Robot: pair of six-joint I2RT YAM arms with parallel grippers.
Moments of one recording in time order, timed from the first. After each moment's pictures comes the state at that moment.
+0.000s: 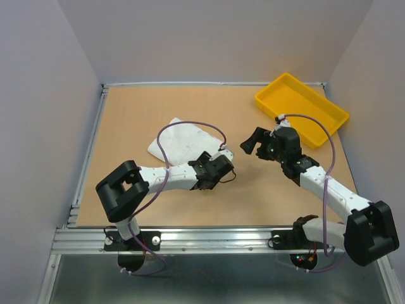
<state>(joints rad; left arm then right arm) -1.05 1.66 0.99 -0.40 -0.57 -0.21 0.38 1.16 0.68 0.00 -0.10 0.64</state>
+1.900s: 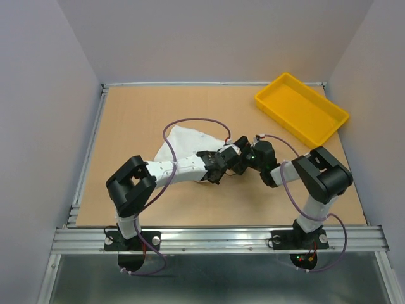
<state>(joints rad) -1.05 1.78 1.21 -0.60 -0.41 -0.32 0.45 1.73 0.52 0.80 -0.32 1.29</state>
